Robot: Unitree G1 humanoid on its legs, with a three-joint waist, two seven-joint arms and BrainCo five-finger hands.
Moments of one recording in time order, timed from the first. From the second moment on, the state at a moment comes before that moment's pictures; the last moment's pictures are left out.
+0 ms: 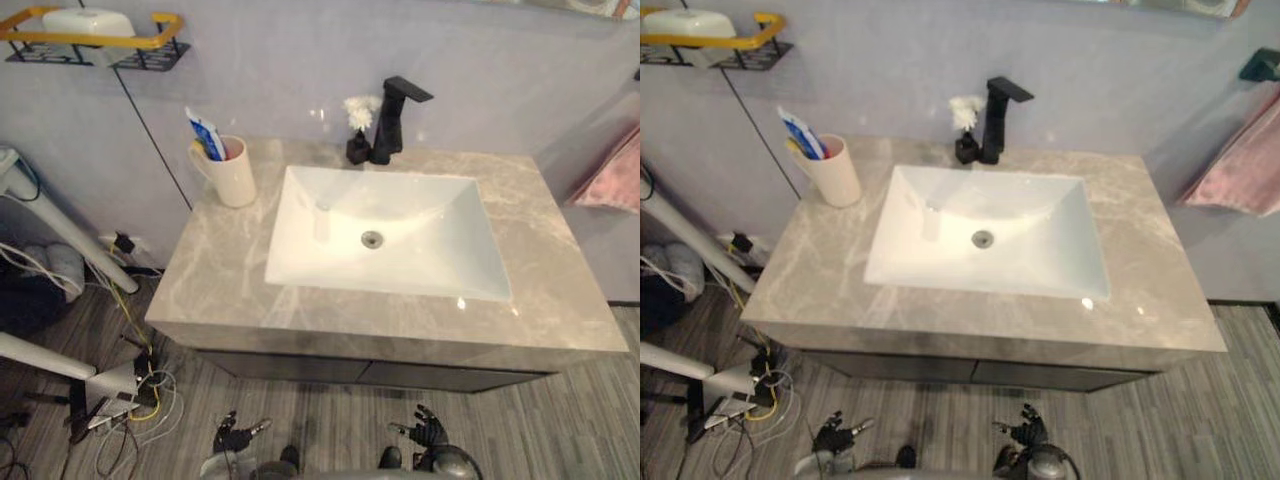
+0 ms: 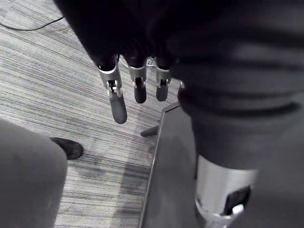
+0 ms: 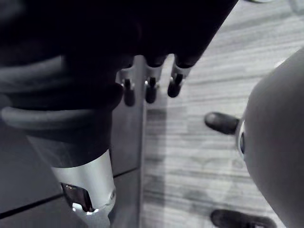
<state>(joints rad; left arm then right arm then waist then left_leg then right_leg) 0.12 0.07 0.05 0.95 -0.11 -0.12 0.15 0.06 -0.01 -0.03 0.97 -0.01 -0.09 -0.13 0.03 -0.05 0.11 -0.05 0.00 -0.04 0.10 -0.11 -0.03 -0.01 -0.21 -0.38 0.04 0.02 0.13</state>
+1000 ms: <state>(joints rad) 0.01 0.08 -0.13 0.95 -0.10 -0.11 0.18 0.02 -0.02 0.01 0.98 0.01 -0.07 -0.12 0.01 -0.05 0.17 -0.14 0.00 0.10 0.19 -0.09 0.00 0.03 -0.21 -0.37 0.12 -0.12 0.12</state>
